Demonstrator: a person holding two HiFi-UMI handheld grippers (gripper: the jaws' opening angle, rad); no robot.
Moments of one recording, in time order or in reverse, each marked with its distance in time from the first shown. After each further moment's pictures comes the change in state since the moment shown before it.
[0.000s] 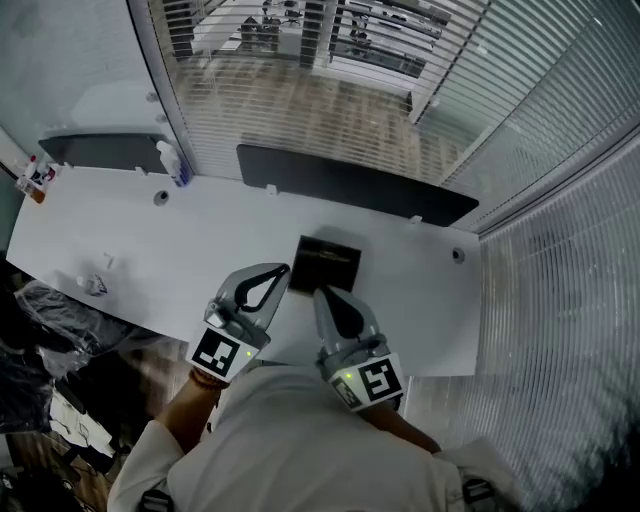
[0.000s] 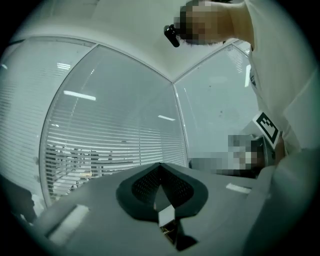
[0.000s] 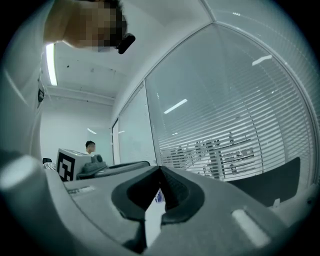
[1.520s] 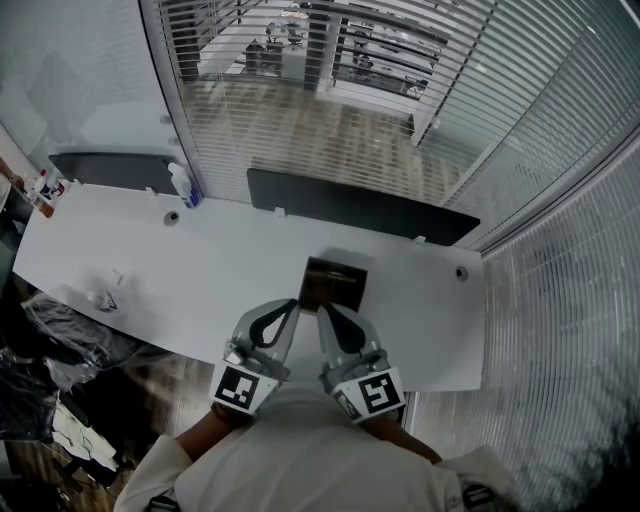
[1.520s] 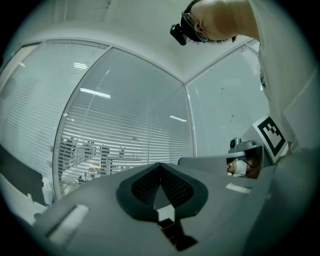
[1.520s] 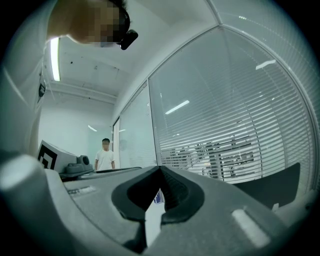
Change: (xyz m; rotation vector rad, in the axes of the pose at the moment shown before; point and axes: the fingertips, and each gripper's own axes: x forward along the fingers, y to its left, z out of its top) left arm -0.020 -0.016 -0.012 -0.097 0.043 0.135; right arm 0.003 0.006 -0.001 -0.054 -0.012 -0.003
